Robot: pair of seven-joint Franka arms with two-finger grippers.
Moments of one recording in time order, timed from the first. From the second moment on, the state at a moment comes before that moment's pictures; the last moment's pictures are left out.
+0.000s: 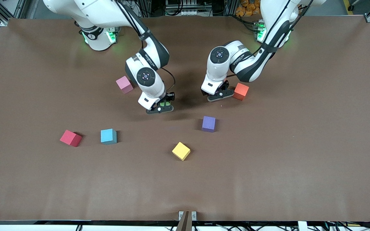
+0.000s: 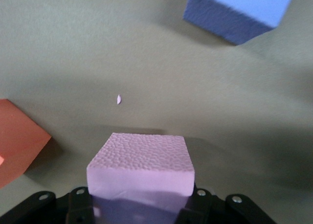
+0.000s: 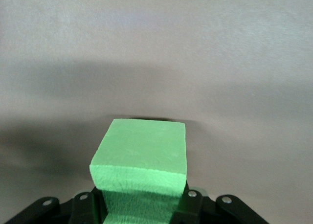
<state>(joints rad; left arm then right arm) -0.36 0.40 -0.44 -2.18 0.31 2.49 -1.26 0.68 0.52 0.03 -1.93 0.18 2.38 0.47</state>
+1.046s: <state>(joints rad) -0.42 0.41 -0.45 -2.14 0.39 2.48 -1.20 0.58 0.46 0.01 -1.83 0.17 2.15 0.48</state>
